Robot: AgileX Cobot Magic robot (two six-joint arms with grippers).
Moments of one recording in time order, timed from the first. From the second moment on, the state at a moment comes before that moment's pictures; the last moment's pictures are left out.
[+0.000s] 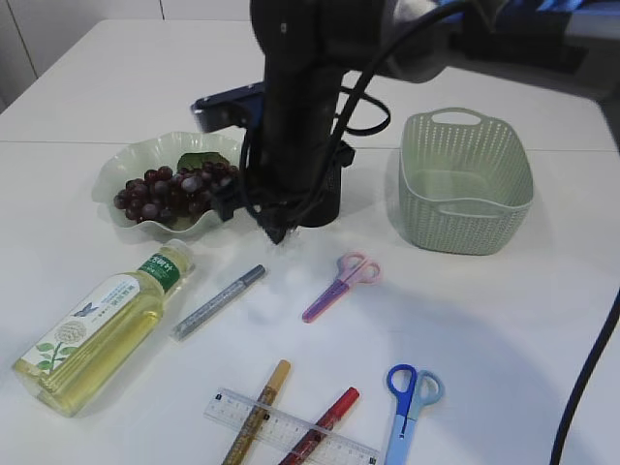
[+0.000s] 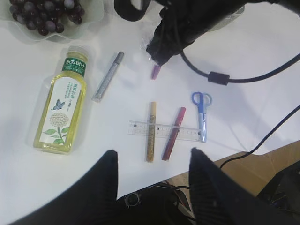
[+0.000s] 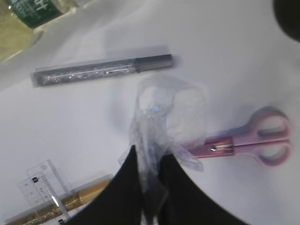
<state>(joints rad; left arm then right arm) -0.37 0.90 -1.23 -0.29 1.27 -0.15 0.64 2.21 -2.00 0.05 1.22 -0.04</state>
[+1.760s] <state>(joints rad) -0.37 0.90 -1.23 -0.25 1.27 -0.15 0.15 2.11 -2.00 -0.04 1.24 0.05</state>
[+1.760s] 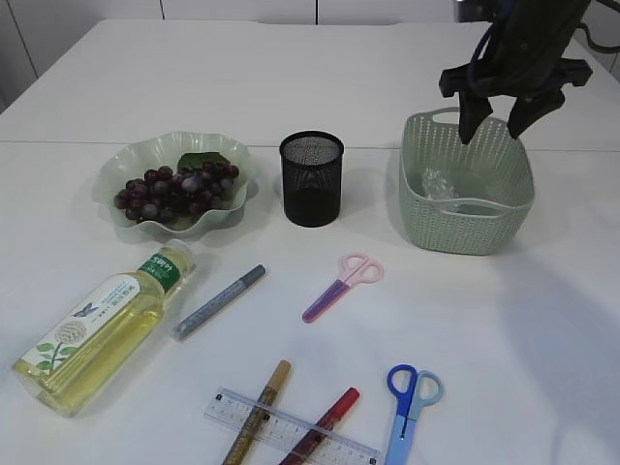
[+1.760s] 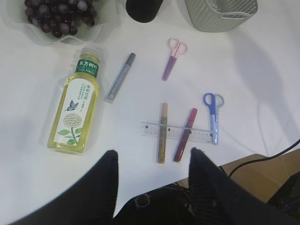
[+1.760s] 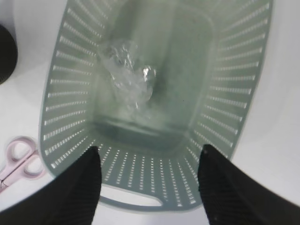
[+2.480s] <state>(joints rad) -0.37 0.91 -1.23 -0.19 1.27 -0.11 0.15 1.86 -1.69 0.03 1.24 0.05</state>
